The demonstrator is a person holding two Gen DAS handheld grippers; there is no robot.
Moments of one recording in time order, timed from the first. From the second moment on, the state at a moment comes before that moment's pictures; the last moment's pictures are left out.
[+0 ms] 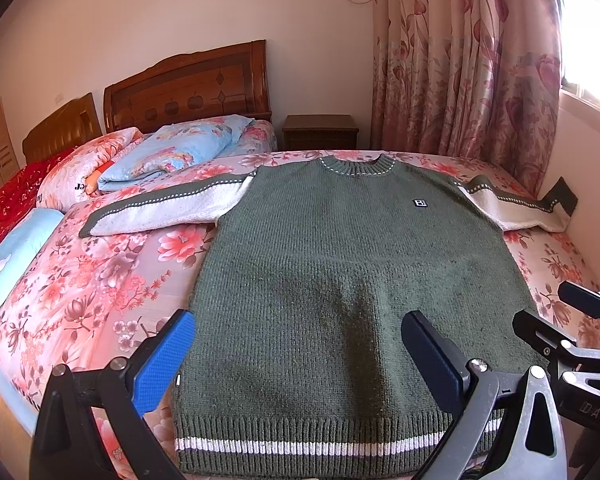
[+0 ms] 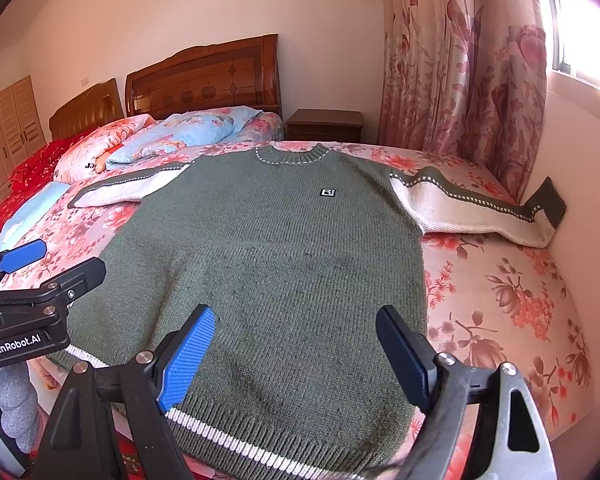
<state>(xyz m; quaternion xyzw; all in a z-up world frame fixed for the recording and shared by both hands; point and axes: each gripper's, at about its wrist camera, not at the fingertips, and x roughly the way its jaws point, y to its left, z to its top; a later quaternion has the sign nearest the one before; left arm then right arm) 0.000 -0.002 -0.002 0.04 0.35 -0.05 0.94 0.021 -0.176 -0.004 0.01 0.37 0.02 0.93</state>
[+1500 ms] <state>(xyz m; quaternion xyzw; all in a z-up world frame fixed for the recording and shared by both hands) 0.041 -0.019 -0.001 0.06 0.35 -0.06 0.93 0.047 -0.202 -0.009 0.04 0.36 0.02 0.93</state>
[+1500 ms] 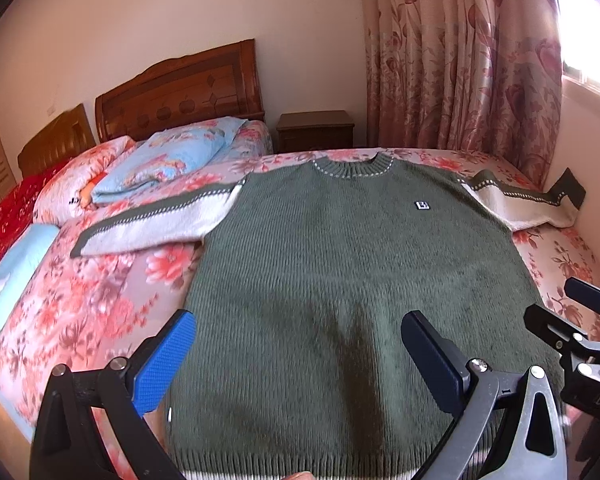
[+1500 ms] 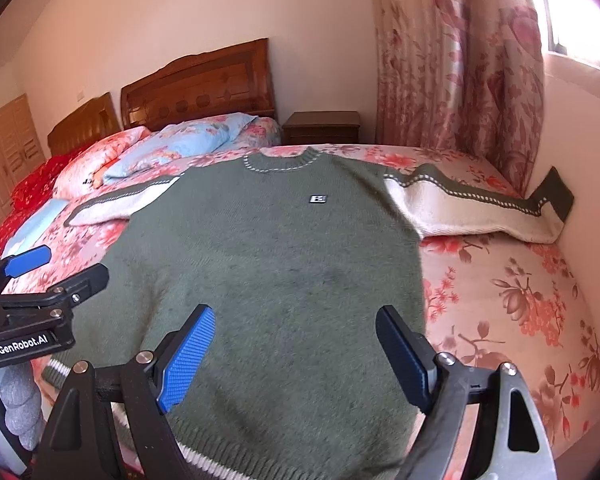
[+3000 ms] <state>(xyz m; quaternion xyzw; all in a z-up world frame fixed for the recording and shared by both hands) 0.225 -0.042 -0.092 0.02 0.46 -0.07 0.88 0.166 -0.542 -0.055 0.27 0.26 -0.33 0.87</state>
